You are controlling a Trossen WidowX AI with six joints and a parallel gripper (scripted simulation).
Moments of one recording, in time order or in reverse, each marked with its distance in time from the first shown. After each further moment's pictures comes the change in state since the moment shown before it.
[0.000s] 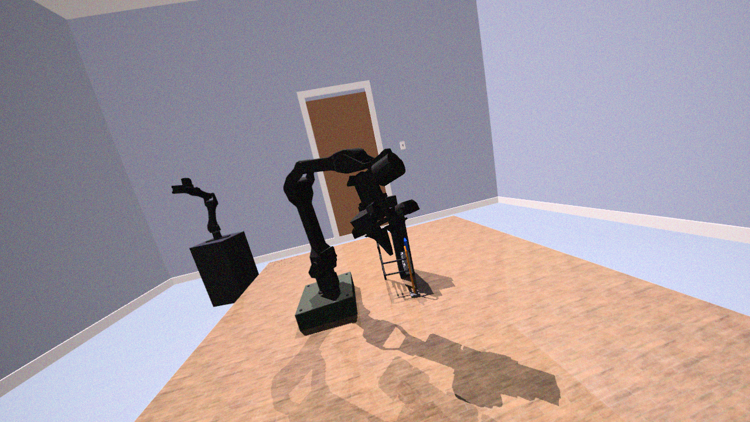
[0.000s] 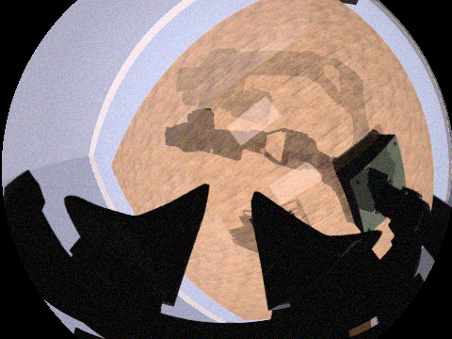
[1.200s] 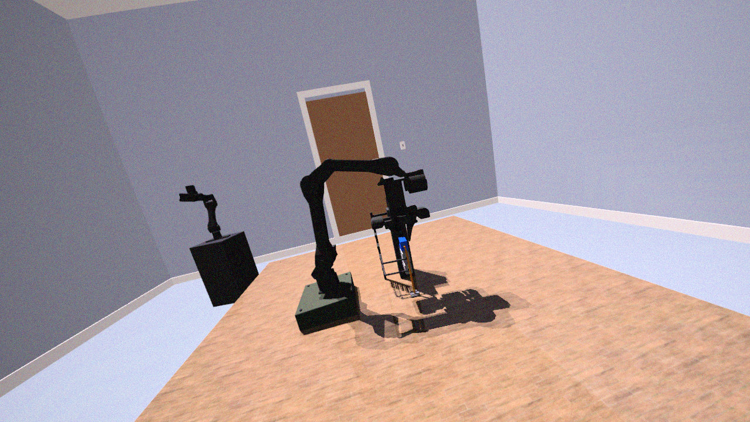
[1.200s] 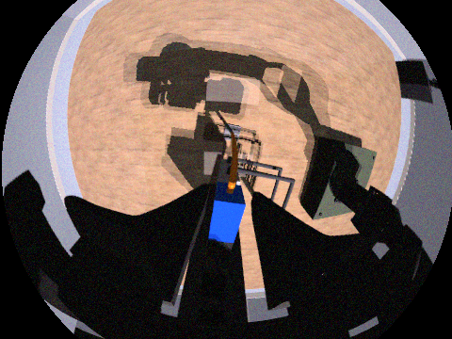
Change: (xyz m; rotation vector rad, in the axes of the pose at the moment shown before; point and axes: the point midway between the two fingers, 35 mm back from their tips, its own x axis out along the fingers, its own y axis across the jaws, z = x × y) arm 0.001 -0.093 -0.170 -0.734 0.213 -0.298
